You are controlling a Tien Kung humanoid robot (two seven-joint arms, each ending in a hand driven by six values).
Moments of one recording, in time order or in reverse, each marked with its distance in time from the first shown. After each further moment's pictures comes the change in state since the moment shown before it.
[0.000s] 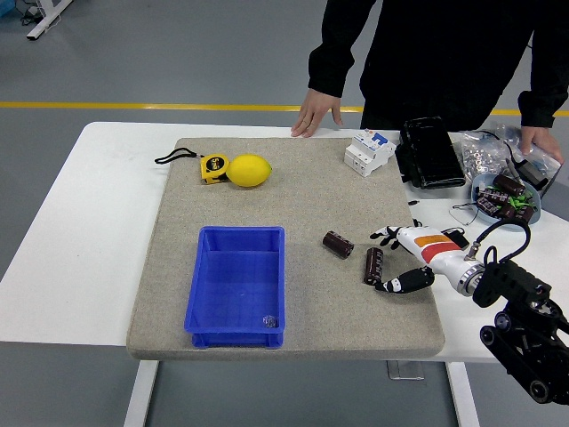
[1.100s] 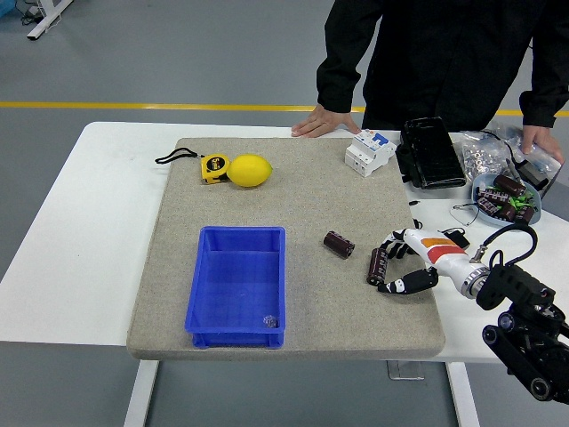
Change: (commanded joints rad) left arm -0.001 -0.001 -0.016 0.000 0.018 -0.001 0.002; right arm -0.003 0.000 0.013 -0.026 0.089 0.011 0.001
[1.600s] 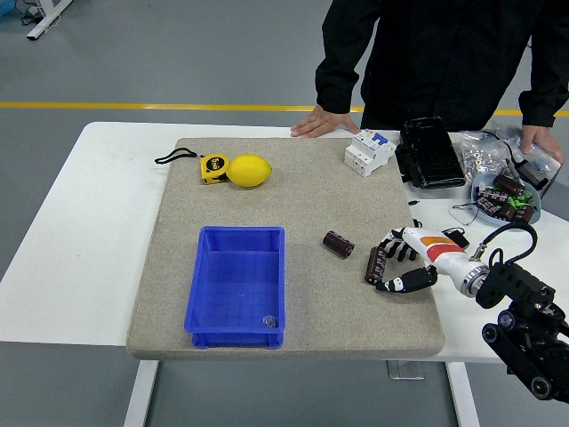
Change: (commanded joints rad) left arm 0.002 0.001 -0.002 0.000 0.002 -0.002 0.000; right arm 0.001 -0.004 0.002 0.023 0.011 0.007 -0.005
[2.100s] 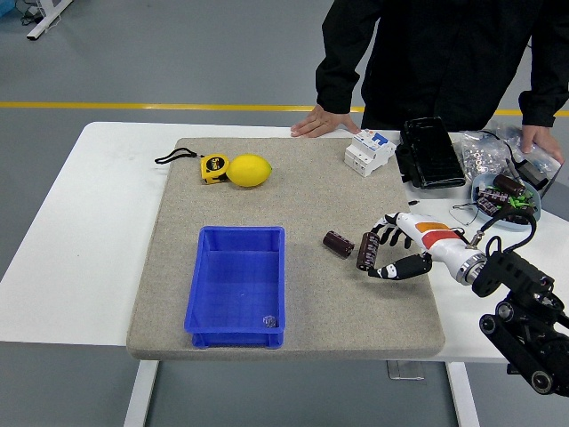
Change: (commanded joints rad) left arm 0.001 0.003 -0.003 0.000 0.003 -0.002 0.000; right arm 0.013 -0.002 0.007 0.109 0.009 0.001 -0.014
